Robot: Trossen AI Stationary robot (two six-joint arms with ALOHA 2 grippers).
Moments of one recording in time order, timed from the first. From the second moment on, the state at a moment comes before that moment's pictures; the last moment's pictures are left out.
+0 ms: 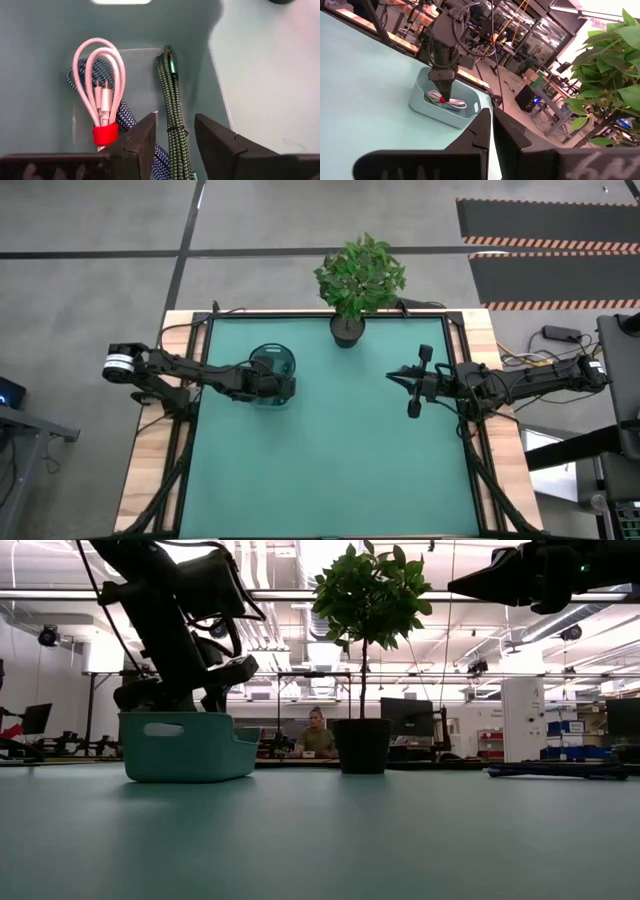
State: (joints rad) left arm 0.02 1.45 0.78 -0.47 -0.55 -1.29; right arm 0.08 0.69 0.34 0.31 0.26 -0.57
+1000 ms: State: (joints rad) left arm -0.13 1.17 0.78 0.20 -0.47 0.19; right arm 0.03 0.88 0.46 0.16 0.29 0.00
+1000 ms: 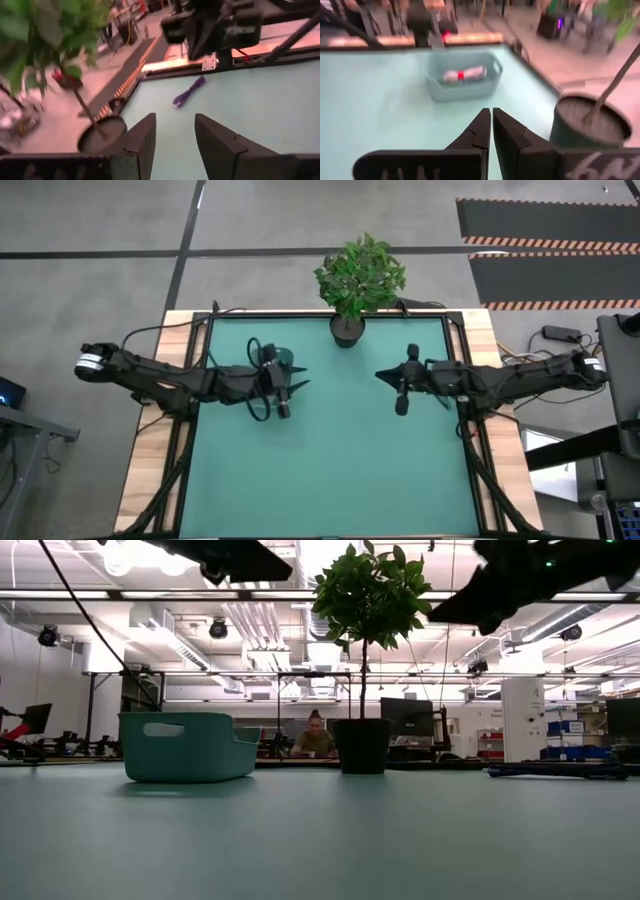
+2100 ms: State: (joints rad) left arm -0.13 0.88 0.62 0.20 -0.46 0.29; right arm -0.51 1.40 0.93 -1.04 0.05 0.21
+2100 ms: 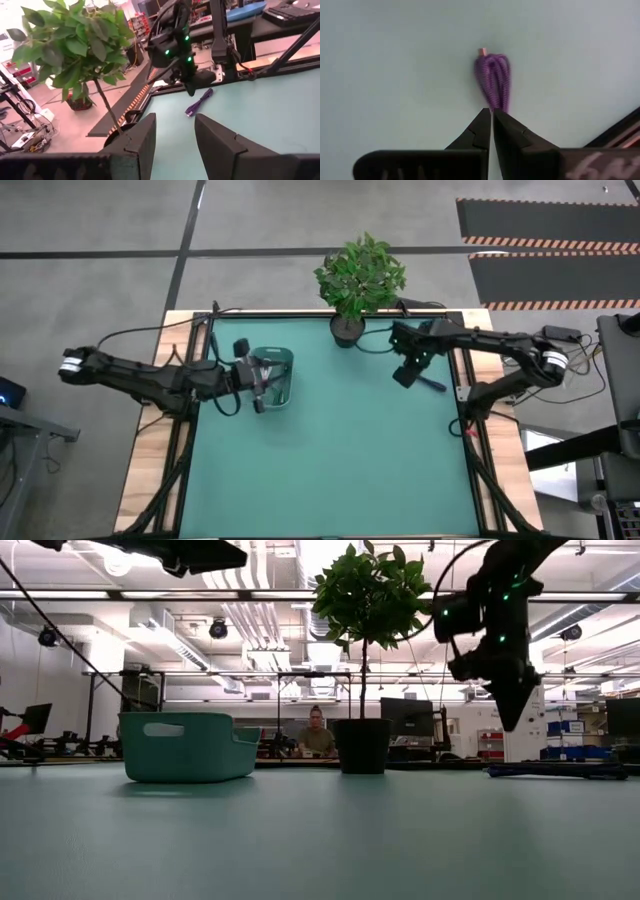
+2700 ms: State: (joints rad) left arm -0.13 0.79 0.55 0.20 -0.47 0.26; right arm -0.58 1.53 0.93 -1.03 0.04 0.11
